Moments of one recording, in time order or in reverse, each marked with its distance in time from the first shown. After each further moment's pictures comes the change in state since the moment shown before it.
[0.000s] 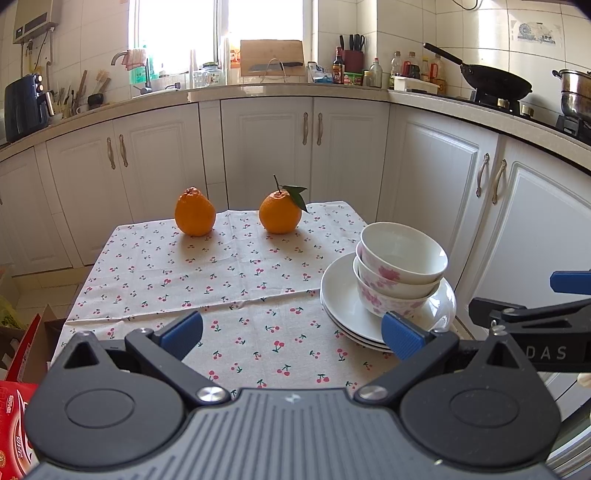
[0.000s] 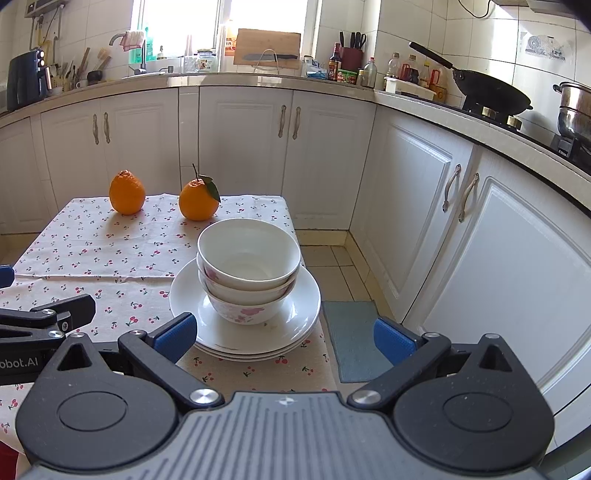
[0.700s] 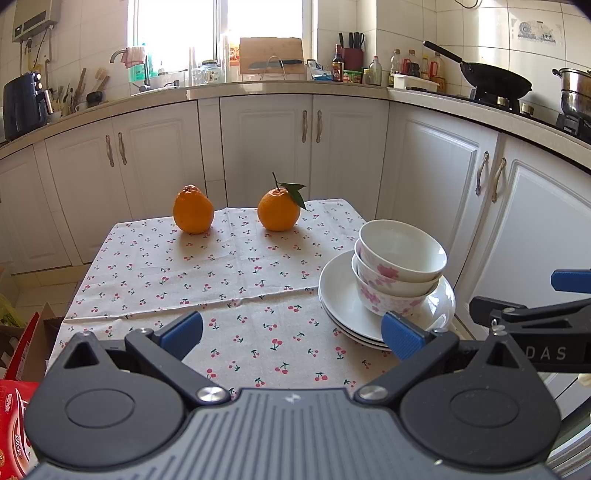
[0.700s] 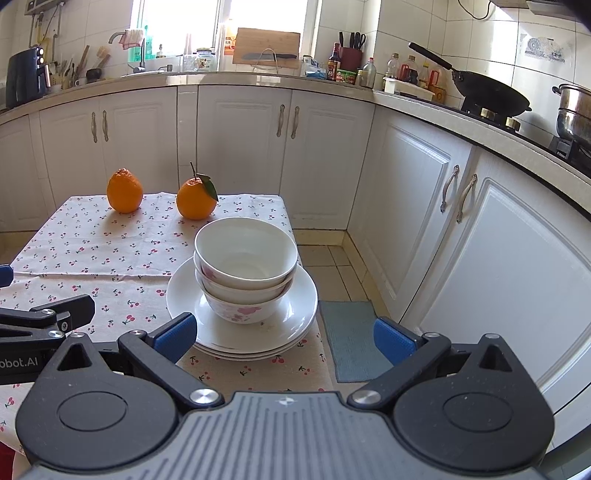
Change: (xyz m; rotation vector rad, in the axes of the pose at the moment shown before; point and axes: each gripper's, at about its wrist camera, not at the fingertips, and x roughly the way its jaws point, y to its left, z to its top) left arm 0.002 0.000 -0.001 -0.001 0.006 -0.002; right arm 0.001 -0.001 -0.001 -0.007 0.000 -0.010
